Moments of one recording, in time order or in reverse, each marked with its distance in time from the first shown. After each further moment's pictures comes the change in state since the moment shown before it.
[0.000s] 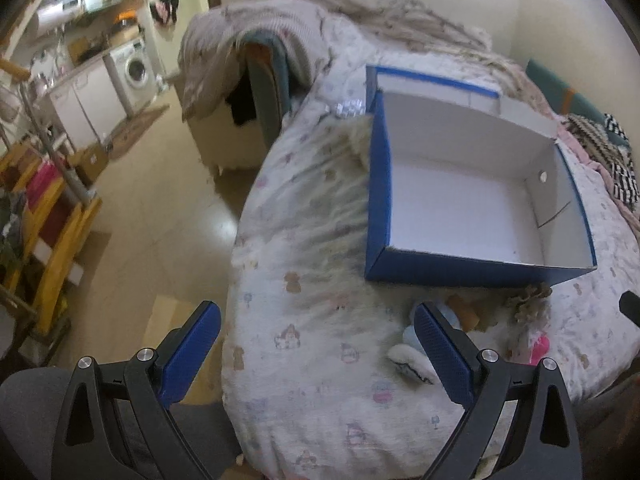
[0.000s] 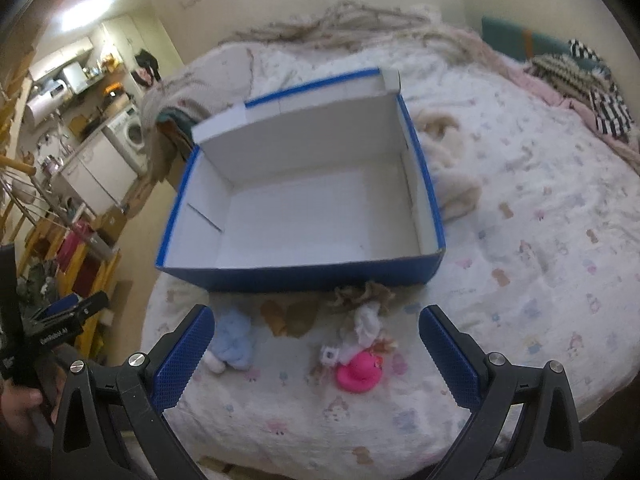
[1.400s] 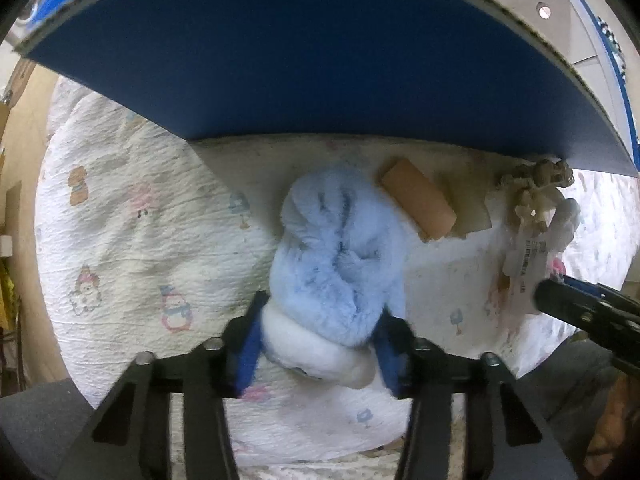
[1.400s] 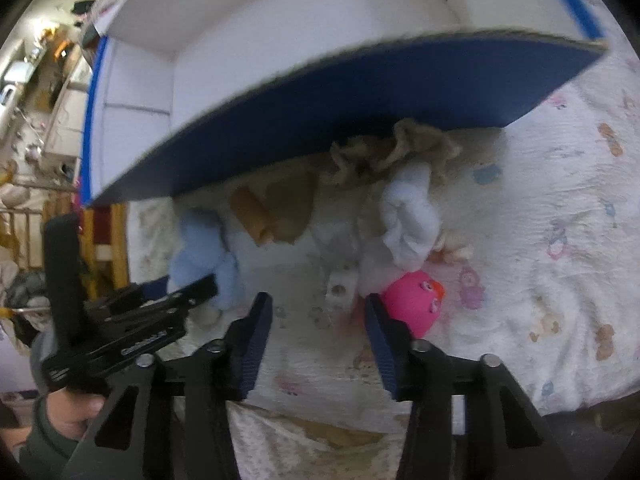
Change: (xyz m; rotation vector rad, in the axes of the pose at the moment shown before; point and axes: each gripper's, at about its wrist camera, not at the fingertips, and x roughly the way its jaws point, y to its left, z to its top) left arm 0.161 -0.112 -0.034 0.143 0.586 -0.213; right arm 0.152 -0.020 -0.023 0.186 0.586 0.125
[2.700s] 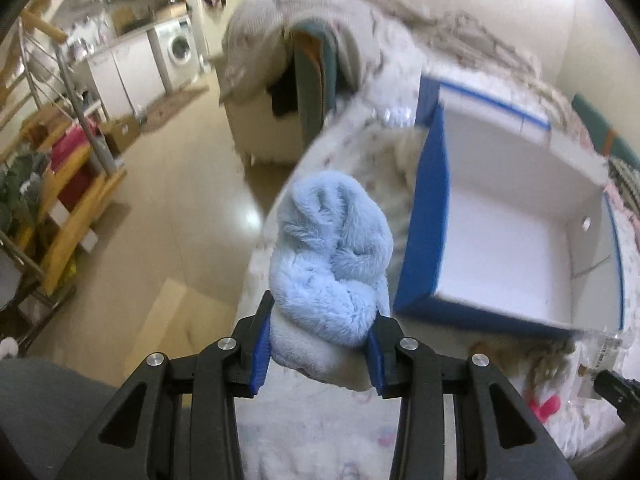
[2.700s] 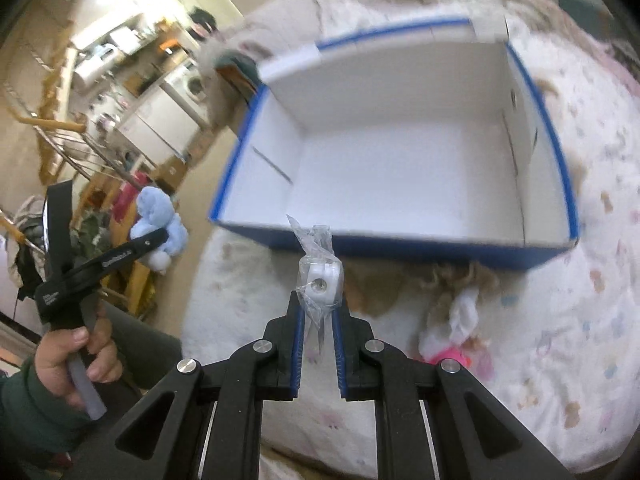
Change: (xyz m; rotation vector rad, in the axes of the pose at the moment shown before) left arm -0.164 0.081 -0.060 -0.316 -0.606 0.252; right arm -0.085 0.067 -0.046 -0.349 -0.432 0.093
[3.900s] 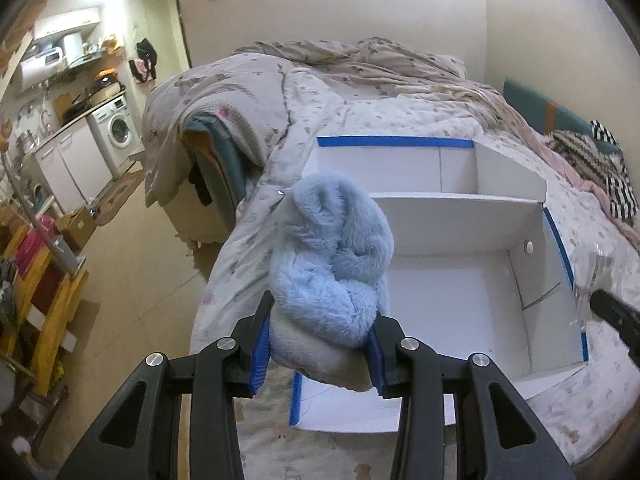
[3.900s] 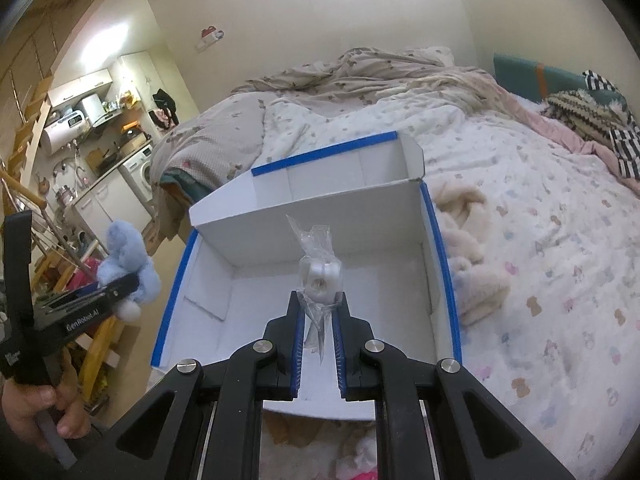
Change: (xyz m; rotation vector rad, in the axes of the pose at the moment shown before) left arm -0.017 -0.117 0.077 0.249 -0.178 -0.113; right arm -0.041 -0.042 0.067 0.048 -0.333 -0.207
